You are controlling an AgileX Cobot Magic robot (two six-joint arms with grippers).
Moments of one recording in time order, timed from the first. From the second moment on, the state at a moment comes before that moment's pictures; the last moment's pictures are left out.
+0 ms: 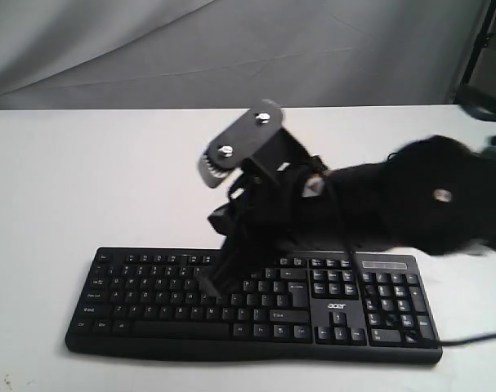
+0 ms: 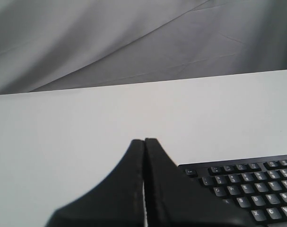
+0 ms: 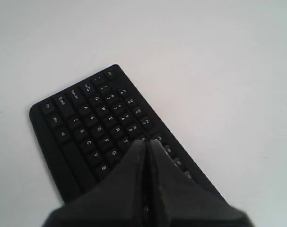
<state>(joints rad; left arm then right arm) -0.17 0.00 0.00 0.04 0.26 -0.02 0.81 1.51 -0.87 0.65 0.15 -0.73</state>
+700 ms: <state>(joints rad) -0.17 0.00 0.00 0.04 0.26 -0.02 0.75 0.74 -0.26 0.85 -0.35 -0.75</state>
